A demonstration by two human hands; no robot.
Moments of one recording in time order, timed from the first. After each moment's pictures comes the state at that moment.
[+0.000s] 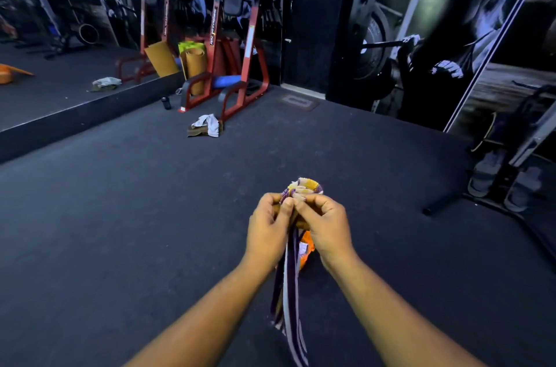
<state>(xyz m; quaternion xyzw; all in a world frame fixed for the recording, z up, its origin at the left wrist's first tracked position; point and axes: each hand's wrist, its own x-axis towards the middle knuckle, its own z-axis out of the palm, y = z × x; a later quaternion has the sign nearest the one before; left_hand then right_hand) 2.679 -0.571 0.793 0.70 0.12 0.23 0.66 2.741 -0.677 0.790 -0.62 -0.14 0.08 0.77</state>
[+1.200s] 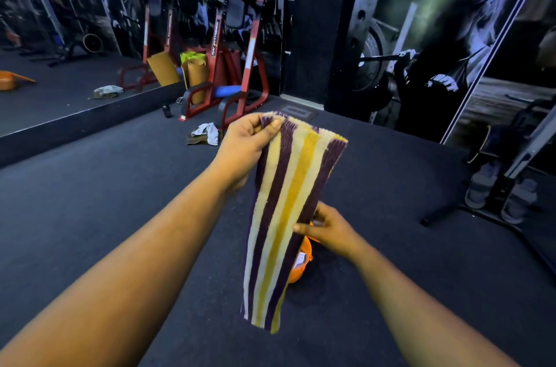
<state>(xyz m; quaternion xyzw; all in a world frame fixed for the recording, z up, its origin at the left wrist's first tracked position) 2.722 -0.509 0.930 0.67 0.01 0.20 0.71 2.781 -0.711 0.786 -0.72 -0.30 0.21 0.59</state>
